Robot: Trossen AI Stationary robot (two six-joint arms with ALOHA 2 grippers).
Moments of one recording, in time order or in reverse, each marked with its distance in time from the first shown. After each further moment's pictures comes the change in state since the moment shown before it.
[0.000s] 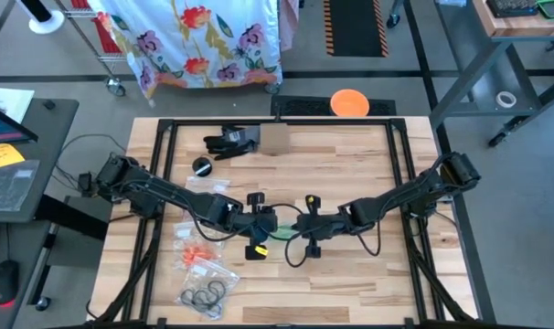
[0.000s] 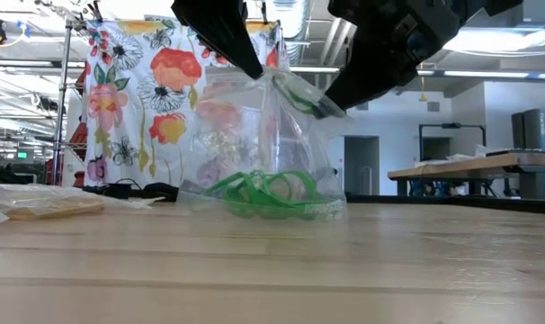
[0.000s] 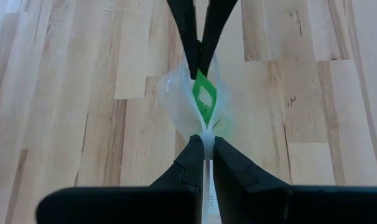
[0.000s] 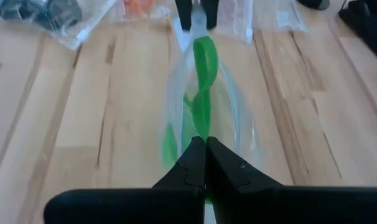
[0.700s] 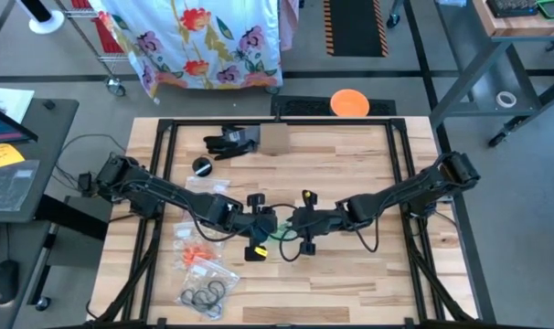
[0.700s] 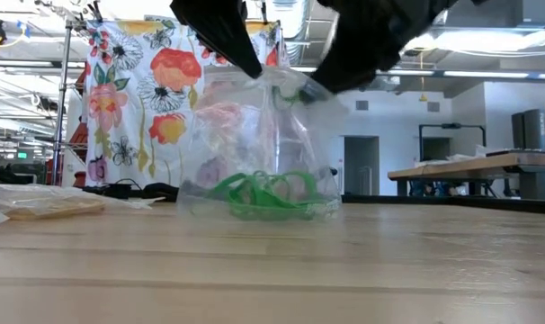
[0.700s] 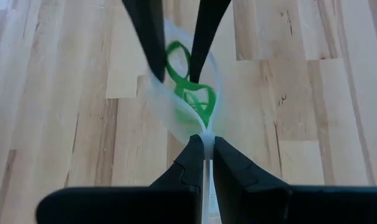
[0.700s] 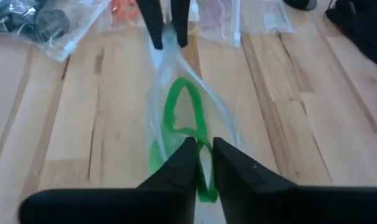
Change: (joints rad) left arm 0.000 0.000 0.000 0.002 0.028 -0.006; right arm -0.022 0.001 0.079 -0.041 -0.001 0.015
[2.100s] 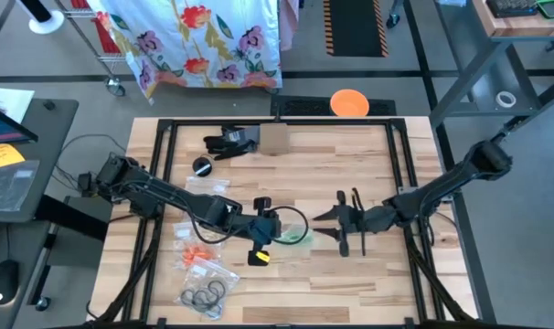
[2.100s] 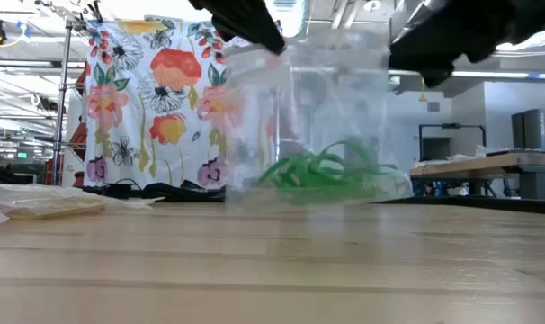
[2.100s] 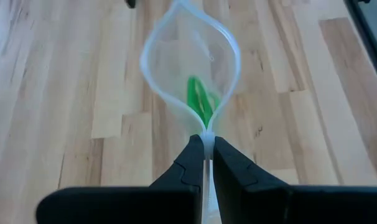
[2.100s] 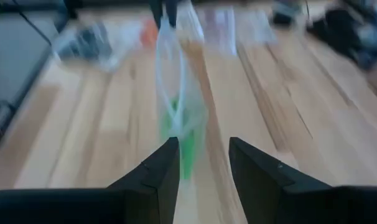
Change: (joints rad) left arm -0.011 0.000 0.000 0.128 0.021 0.063; right arm 0.138 -0.411 -0.534 0.512 0.110 0.004
